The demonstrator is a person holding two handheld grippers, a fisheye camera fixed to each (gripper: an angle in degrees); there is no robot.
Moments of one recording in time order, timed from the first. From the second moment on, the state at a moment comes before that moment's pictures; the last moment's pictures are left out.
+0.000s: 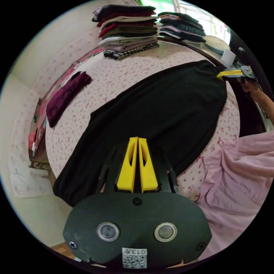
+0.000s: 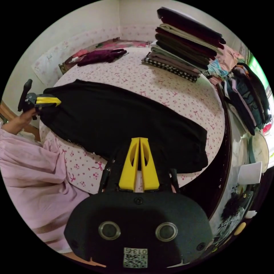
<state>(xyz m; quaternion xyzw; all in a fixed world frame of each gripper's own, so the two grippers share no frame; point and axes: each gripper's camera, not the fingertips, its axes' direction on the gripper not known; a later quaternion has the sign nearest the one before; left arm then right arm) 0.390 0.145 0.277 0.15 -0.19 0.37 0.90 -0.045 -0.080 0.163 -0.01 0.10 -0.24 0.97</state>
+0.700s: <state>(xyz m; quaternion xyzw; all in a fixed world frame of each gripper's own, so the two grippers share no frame) 0.168 0.200 0.203 0.18 -0.18 0.20 0.95 -0.476 -0.231 0.361 -0.03 -0.07 -0.52 0.85</state>
